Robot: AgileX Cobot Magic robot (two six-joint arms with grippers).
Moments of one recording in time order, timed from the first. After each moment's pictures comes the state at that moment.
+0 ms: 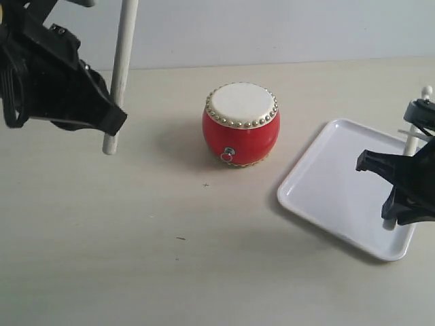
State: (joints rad) left arm -0.63 1.32 -1.08 -0.12 0.84 0.15; right arm 0.12 1.50 -0.67 0.22 0.65 0.34
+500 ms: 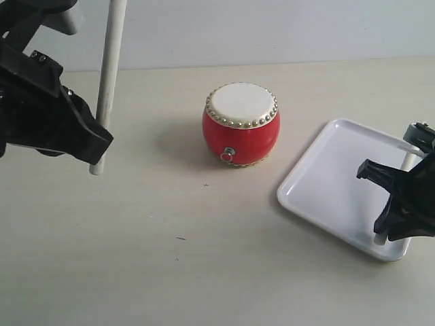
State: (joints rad) left arm -0.63 1.26 -0.98 -0.12 0.81 0.15; right arm 0.00 1.65 -0.67 0.47 0.66 0.10
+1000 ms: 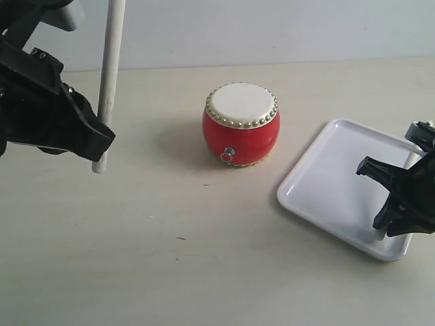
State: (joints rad) left arm -0.63 1.25 -0.98 -0.14 0.81 0.15; right arm 0.00 1.67 -0.67 0.47 0.60 0.13
